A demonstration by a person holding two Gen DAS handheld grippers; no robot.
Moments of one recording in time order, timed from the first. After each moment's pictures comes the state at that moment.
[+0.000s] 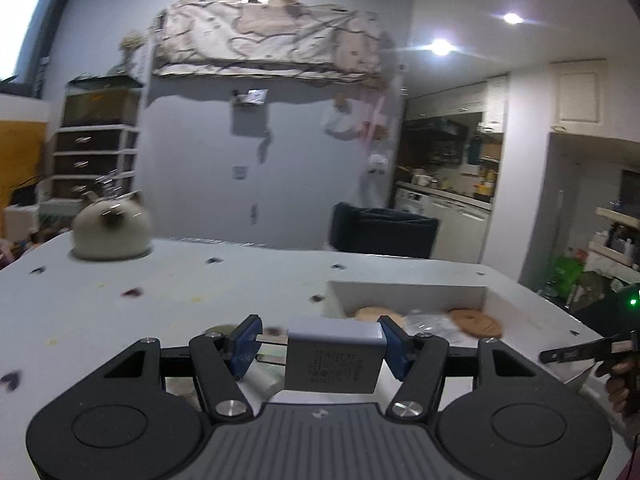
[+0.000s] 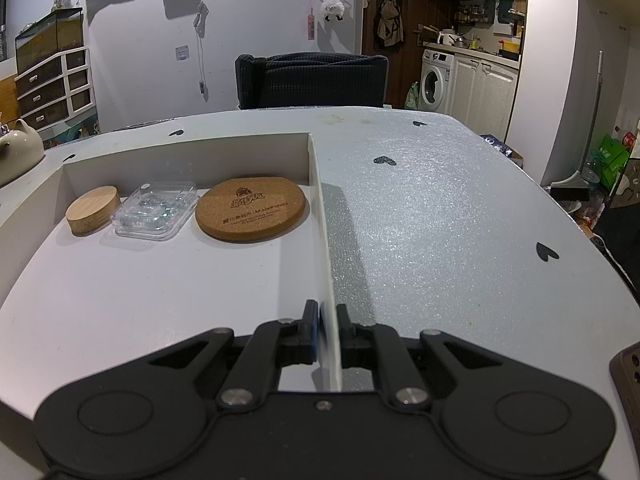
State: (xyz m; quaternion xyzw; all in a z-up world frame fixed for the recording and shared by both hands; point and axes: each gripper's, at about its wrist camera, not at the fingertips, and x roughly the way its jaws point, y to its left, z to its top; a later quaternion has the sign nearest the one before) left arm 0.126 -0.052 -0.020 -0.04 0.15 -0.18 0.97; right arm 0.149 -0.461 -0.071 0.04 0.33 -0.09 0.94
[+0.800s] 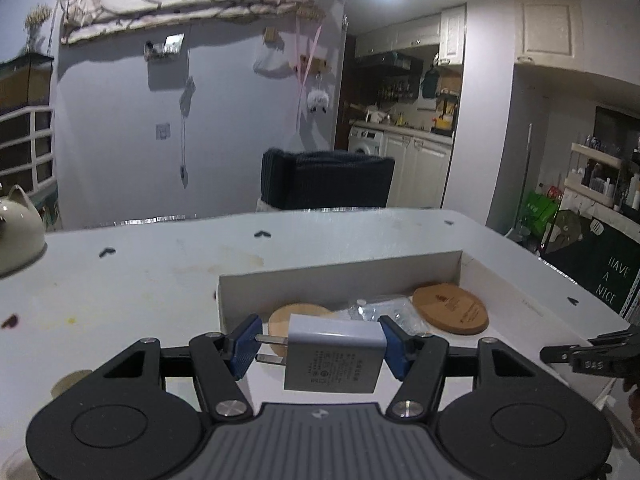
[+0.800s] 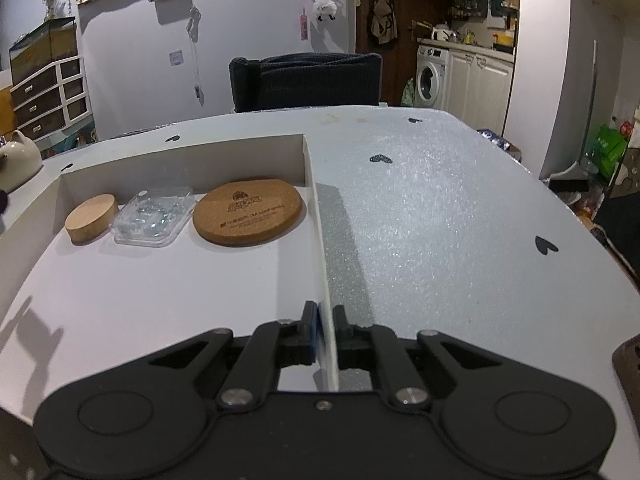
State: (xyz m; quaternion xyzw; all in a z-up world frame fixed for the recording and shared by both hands) left arm 0.240 -0.167 -0.035 0.02 0.24 -0.24 0.94; right arm 0.150 -0.469 -0.070 0.07 0.33 -0.09 0.94
